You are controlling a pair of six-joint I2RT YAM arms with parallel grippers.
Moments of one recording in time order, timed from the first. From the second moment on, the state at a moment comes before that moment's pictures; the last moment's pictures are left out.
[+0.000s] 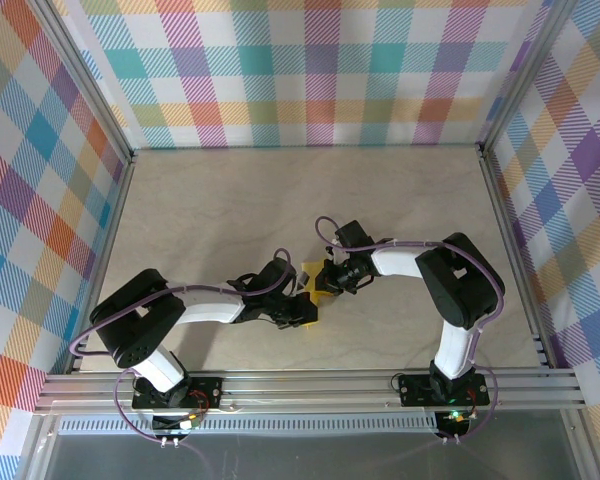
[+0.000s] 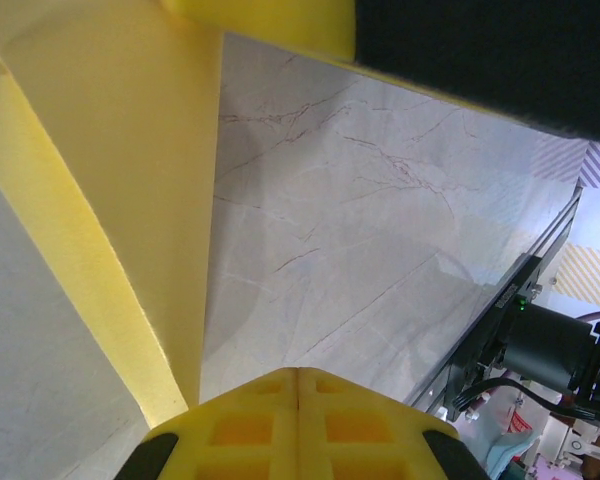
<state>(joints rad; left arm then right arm) -0.84 1.60 0.63 0.10 0.51 -1.00 0.60 1.84 0.92 -0.26 -0.61 0.69</state>
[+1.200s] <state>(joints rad) -0.84 1.59 0.56 0.13 0.52 -1.00 0.60 1.84 0.93 -0.29 -0.61 0.69</state>
